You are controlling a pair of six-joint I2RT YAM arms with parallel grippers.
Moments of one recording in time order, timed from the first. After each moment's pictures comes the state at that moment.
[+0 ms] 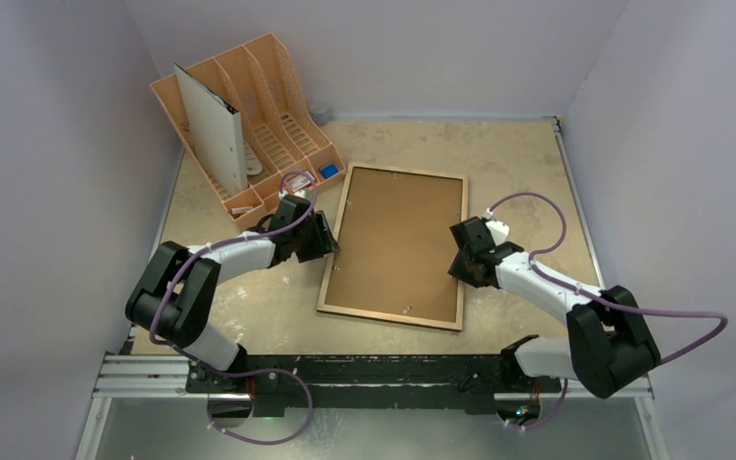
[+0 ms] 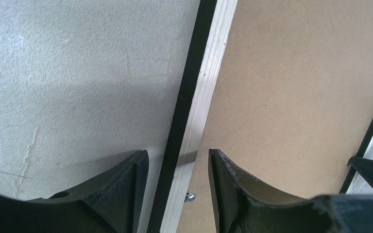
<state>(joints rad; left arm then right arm) -0.44 1.56 0.73 -0.04 0.10 -0.73 0.46 1.29 0.62 -0.47 0.29 0.90</state>
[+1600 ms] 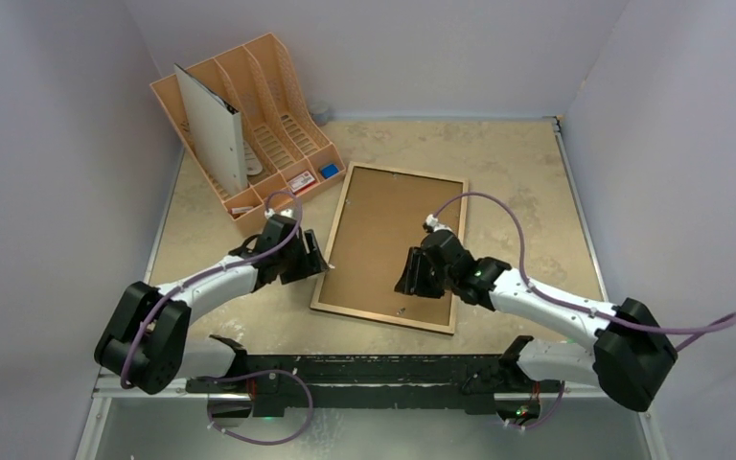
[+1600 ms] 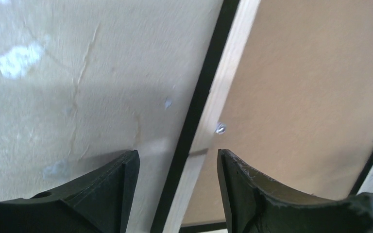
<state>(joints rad) -0.45 1.31 0.59 -0.17 0.05 -0.73 0.77 1.15 0.65 -0.35 -0.02 0.86</state>
